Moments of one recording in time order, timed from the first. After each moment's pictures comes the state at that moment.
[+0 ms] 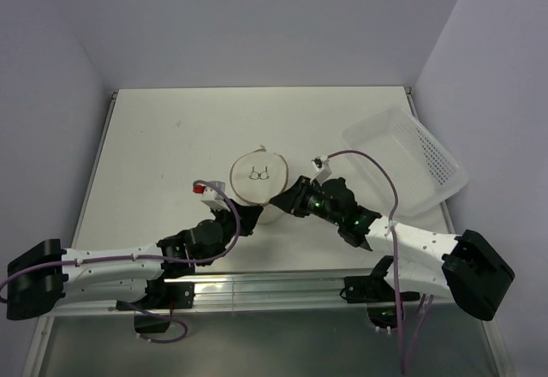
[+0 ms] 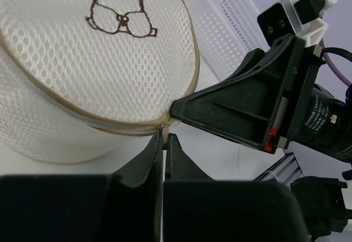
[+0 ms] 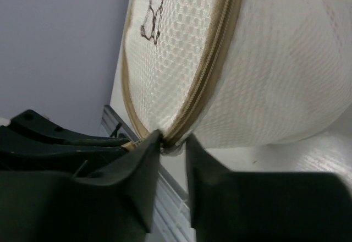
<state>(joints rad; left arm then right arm) -1.24 0.98 0.34 0.47 -0.64 -0.85 0.78 1.08 0.40 0.39 -0.10 0.99</state>
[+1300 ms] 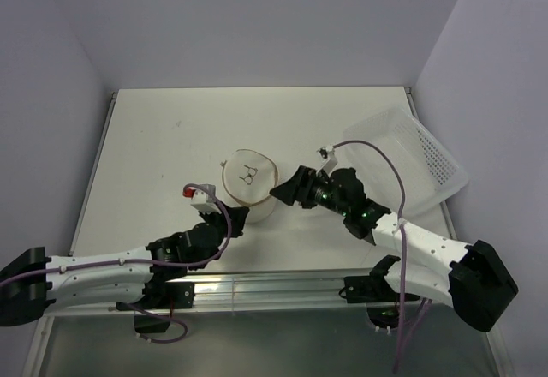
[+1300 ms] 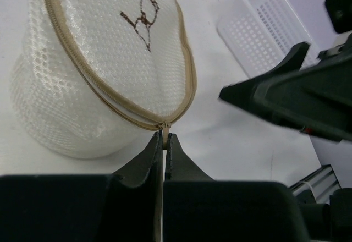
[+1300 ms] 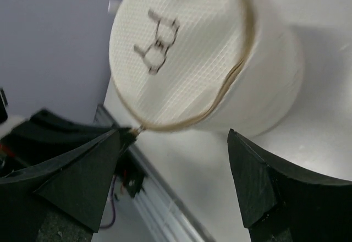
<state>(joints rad) -1.24 0.83 0.31 0.25 -0.76 -0.85 0.64 1.06 0.48 0.29 -0.23 0.87</state>
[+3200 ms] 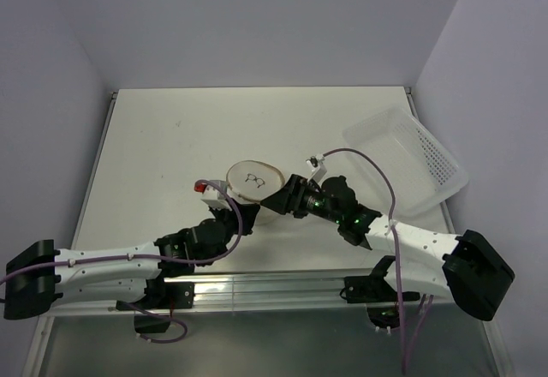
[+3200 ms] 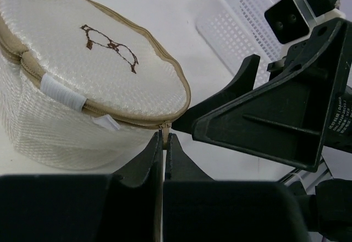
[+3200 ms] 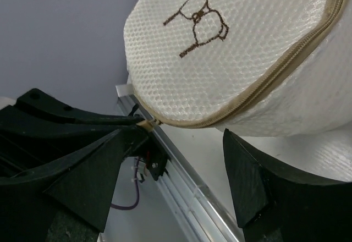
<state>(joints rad) -1.26 0.95 0.40 0.33 -0.72 -0.78 0.77 1.10 0.42 0.40 -0.22 0.99</state>
